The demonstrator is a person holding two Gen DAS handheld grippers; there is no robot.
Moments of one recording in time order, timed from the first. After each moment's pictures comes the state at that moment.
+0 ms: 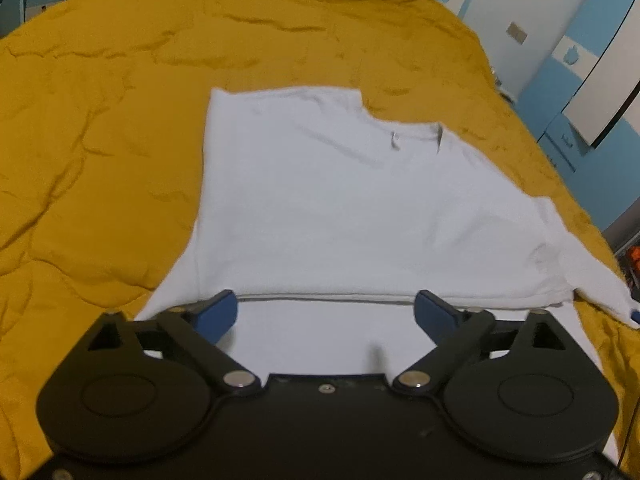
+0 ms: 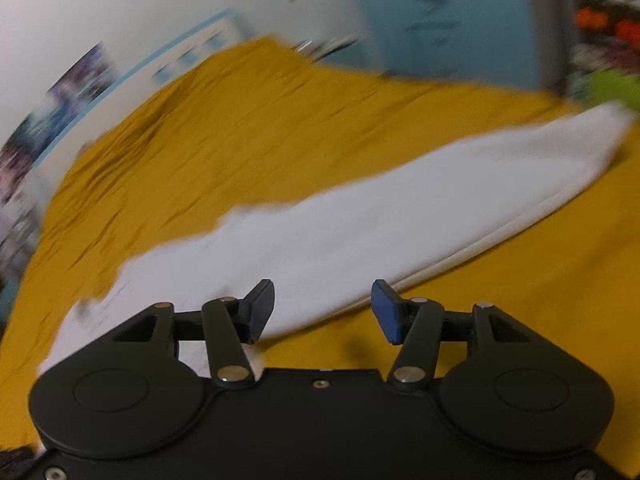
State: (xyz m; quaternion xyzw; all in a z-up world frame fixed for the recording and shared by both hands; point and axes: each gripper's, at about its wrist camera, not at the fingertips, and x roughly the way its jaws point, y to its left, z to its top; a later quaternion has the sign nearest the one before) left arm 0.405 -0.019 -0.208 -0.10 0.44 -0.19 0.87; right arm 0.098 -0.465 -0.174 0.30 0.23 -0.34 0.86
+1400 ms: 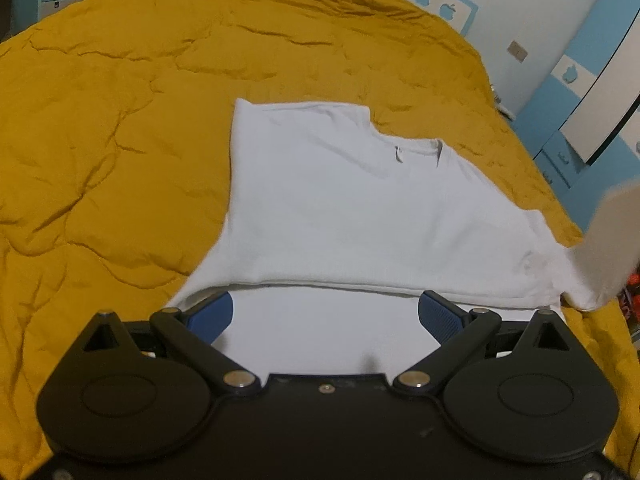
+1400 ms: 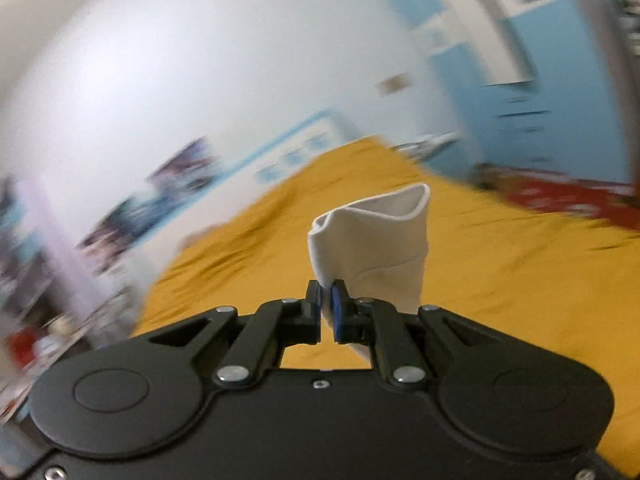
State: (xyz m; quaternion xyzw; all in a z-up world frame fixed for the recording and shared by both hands) left arm 0.381 0.010 -0.197 -0.12 0.43 -0.19 0.88; right arm 0.168 -0.439 -0.028 0.28 0.08 -0.19 0.94
